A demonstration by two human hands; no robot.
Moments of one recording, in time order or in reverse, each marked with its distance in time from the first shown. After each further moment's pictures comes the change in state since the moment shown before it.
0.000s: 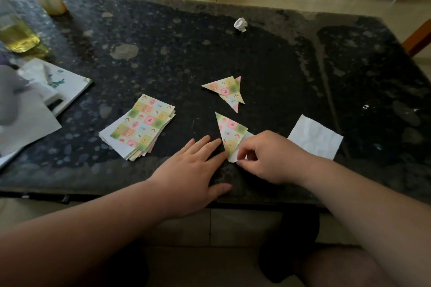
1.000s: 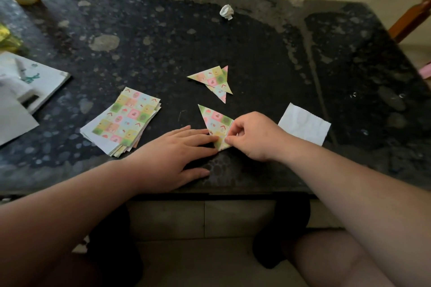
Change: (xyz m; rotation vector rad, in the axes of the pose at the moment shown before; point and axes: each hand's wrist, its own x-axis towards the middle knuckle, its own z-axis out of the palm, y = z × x) left_hand 0.012 -0.038 -0.002 -0.039 0.055 0.289; right_hand 0.020 0.009 0.005 0.277 0.119 0.224
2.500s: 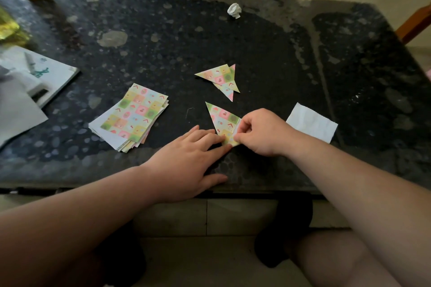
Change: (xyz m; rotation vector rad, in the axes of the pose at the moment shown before) left_hand 0.001 0.023 0.012 0.136 0.074 -0.071; right_hand 0.002 -0.009 -0.003 -0.008 -0.029 0.070
